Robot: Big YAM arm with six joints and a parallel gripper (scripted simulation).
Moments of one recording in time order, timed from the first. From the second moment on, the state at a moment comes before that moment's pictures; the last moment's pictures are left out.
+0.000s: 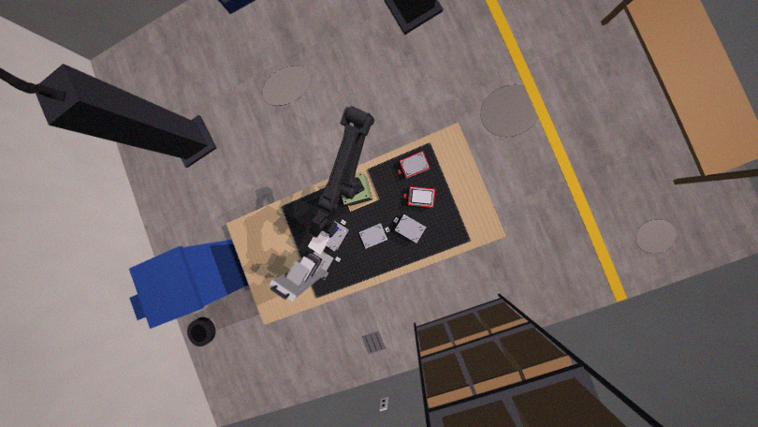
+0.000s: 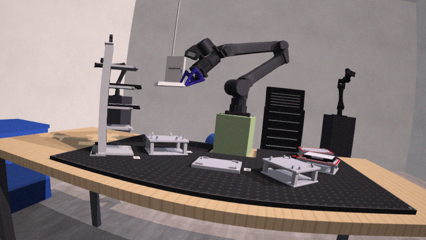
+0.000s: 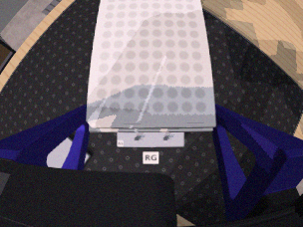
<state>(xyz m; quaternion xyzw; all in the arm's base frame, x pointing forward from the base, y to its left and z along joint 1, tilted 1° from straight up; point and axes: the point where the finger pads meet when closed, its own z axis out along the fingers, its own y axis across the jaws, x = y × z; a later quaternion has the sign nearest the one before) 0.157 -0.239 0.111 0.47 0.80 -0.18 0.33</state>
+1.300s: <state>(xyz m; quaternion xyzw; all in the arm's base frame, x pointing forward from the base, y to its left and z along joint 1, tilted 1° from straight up) 0.156 -0.239 0.144 0.47 0.80 -0.18 0.32</state>
